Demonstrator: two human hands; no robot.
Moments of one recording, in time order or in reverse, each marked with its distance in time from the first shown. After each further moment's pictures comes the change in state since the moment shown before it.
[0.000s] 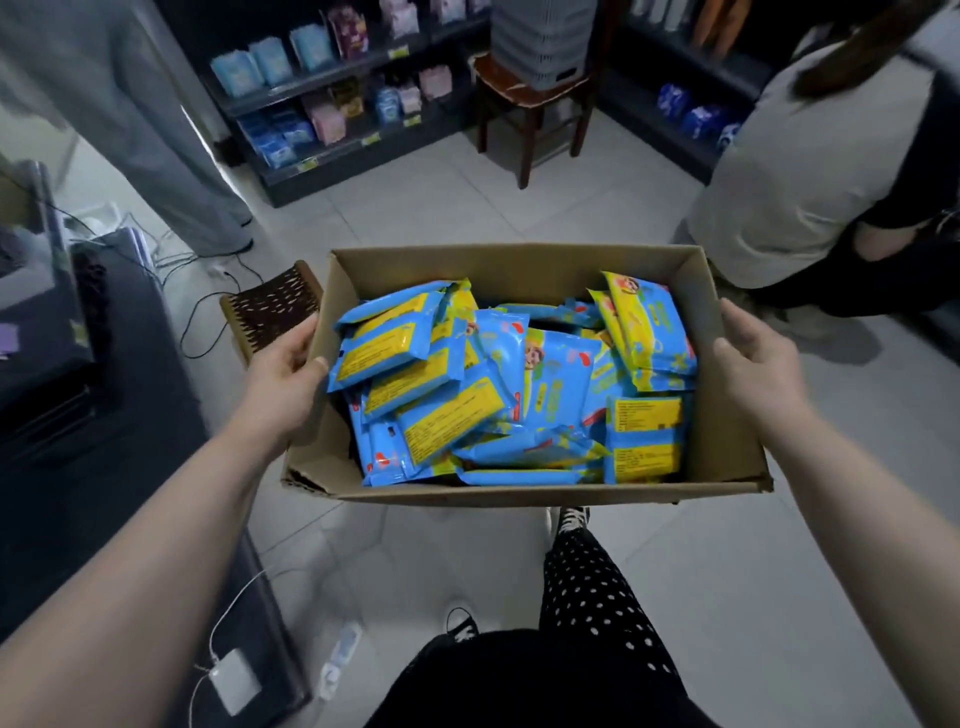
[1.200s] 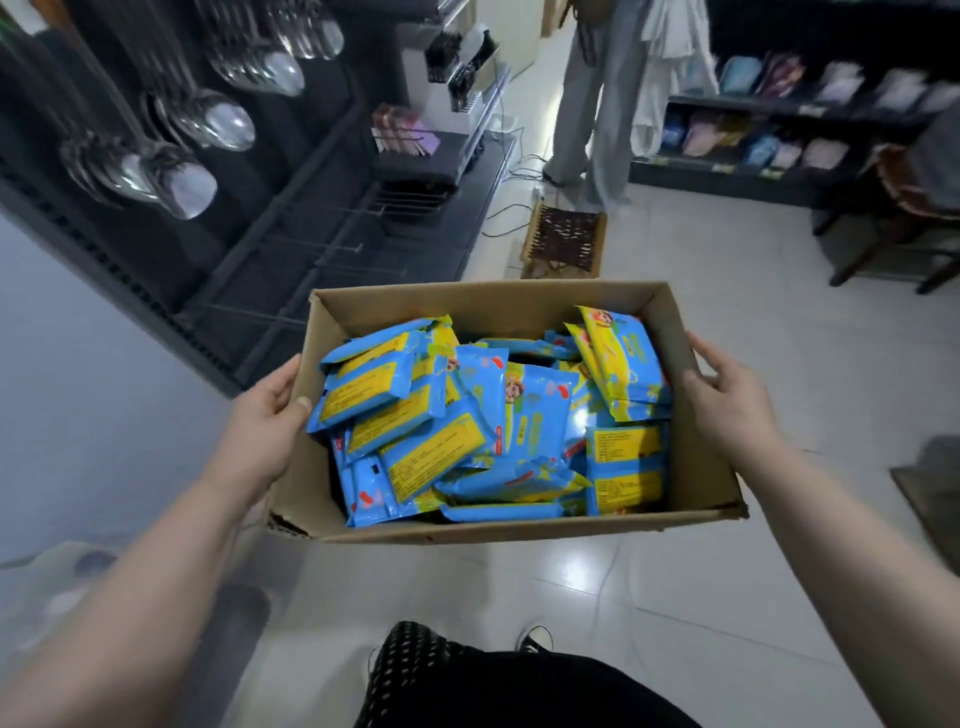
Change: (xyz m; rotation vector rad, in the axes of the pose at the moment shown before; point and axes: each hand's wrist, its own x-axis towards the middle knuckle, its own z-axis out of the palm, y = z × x) left_hand -0.505 -0.121 -0.036 -0.229 0.781 -0.357; right_hand -0.233 -0.021 0.046 -0.161 -0.671 -0.566
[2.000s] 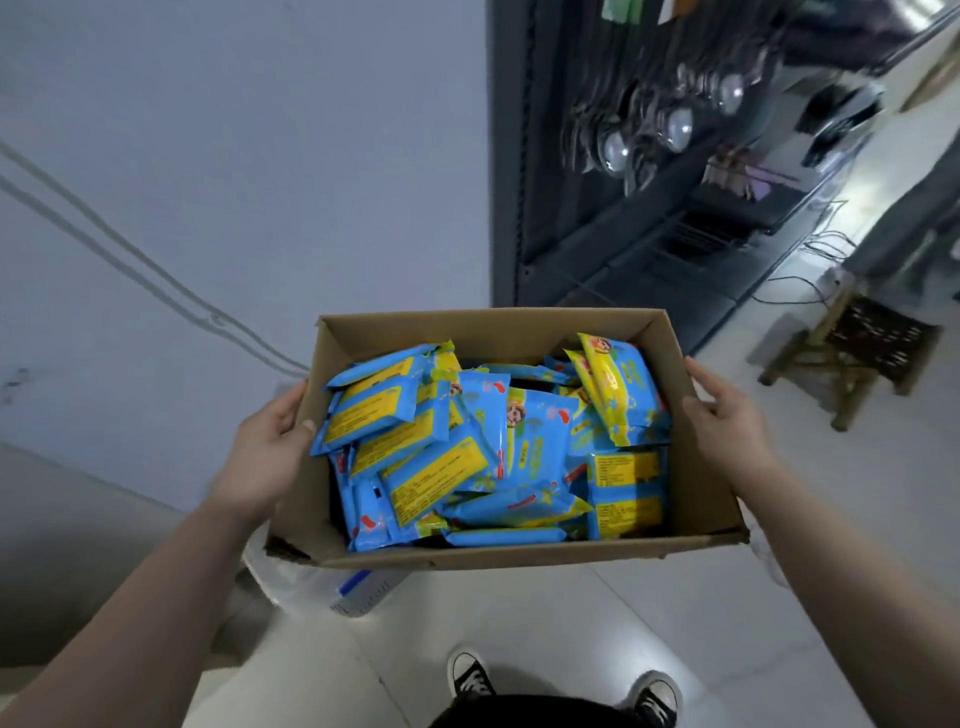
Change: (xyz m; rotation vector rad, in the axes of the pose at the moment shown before) left_hand -0.162 -0.167 -0.357 -0.096 0.553 -0.153; right_hand -0.166 -0.232 0.310 -0.029 -0.457 -0.337
